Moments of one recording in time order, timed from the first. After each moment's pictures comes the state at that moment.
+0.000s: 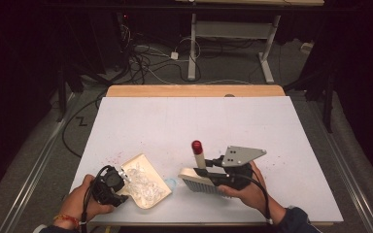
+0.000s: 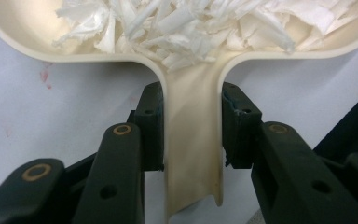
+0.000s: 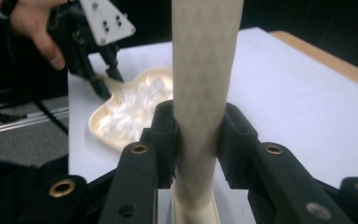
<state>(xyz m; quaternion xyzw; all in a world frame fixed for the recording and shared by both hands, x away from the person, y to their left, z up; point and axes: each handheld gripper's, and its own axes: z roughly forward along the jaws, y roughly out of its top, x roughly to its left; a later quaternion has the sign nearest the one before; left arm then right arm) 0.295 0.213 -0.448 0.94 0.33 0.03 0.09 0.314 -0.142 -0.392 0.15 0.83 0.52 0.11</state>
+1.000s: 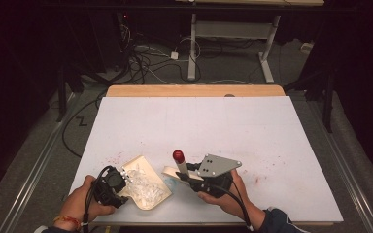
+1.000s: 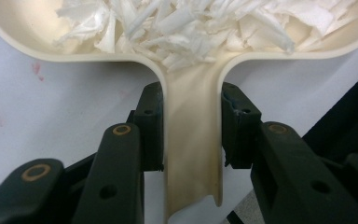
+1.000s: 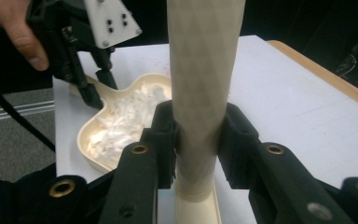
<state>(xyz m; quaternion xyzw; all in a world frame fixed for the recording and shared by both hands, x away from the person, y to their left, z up) 0.291 0.207 -0.442 0.94 0.34 0.02 0.07 0.291 -0.095 -0.398 0.14 0.84 0.50 0.17</state>
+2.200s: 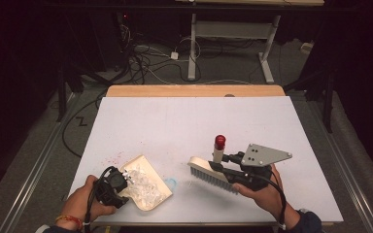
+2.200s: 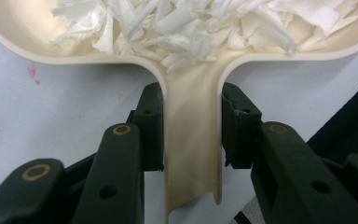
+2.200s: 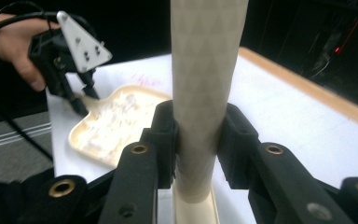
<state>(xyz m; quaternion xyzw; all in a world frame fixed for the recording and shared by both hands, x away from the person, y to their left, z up) 0.292 0.203 -0.447 0.94 0.33 0.03 0.06 0.295 -0.179 -0.367 0.19 0.81 0.53 0.16</state>
